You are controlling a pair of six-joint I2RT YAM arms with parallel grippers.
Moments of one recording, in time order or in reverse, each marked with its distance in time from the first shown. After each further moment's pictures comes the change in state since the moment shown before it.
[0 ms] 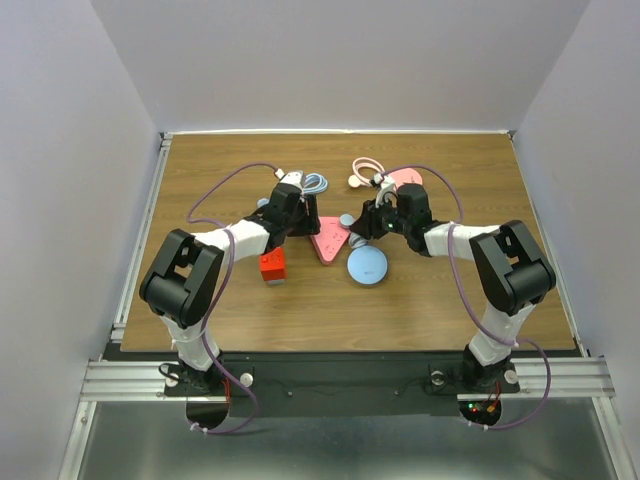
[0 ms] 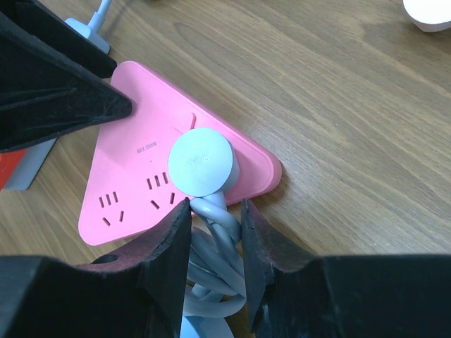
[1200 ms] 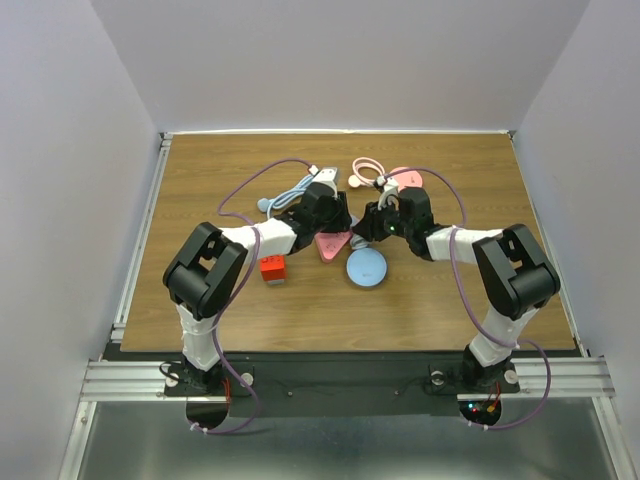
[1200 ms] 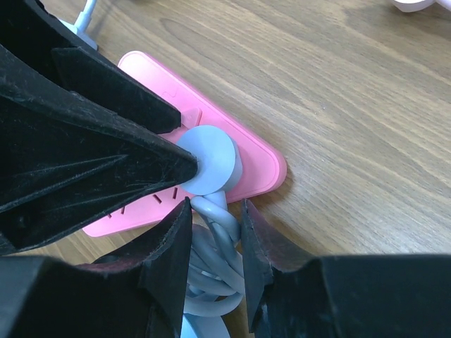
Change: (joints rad) left arm -0.154 0.121 0.144 0.092 -0.010 -0.067; right arm 0.005 -0.035 -0.044 0.008 0.052 0.024
